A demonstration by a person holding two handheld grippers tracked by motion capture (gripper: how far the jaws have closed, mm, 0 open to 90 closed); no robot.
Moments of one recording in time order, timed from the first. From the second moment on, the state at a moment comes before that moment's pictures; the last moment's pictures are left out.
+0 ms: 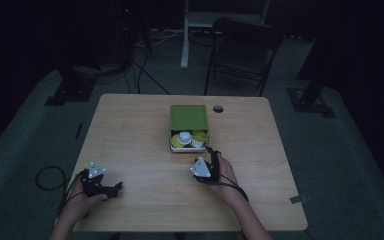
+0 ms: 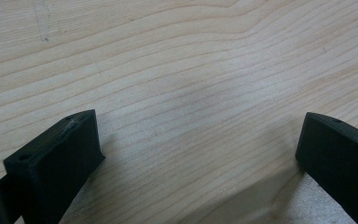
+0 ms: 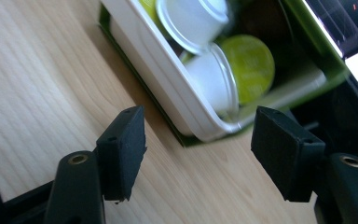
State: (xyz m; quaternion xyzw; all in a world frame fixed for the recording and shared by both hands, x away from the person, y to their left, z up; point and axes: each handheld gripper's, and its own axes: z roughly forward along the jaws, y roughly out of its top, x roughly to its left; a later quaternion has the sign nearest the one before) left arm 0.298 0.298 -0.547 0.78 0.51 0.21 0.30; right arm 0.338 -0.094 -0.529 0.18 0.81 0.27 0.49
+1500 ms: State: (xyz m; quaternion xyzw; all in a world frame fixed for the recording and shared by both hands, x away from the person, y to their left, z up) left arm 0.298 0.298 -0.547 0.78 0.51 0.21 0.30; right arm 0.357 -0.049 -0.549 -0.01 0.81 0.11 0.58
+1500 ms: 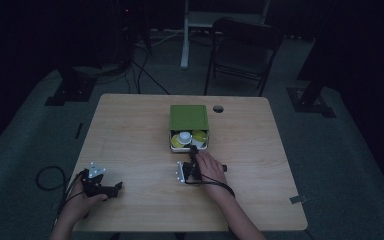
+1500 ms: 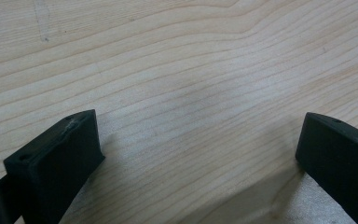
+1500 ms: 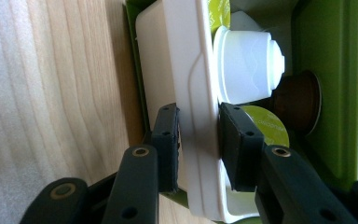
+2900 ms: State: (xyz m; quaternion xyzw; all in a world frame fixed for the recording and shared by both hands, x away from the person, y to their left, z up) left arm 0.298 0.297 -0.547 0.78 0.51 0.21 0.30; right arm 0.324 -0.054 -0.541 -0.04 0.83 0.10 0.55
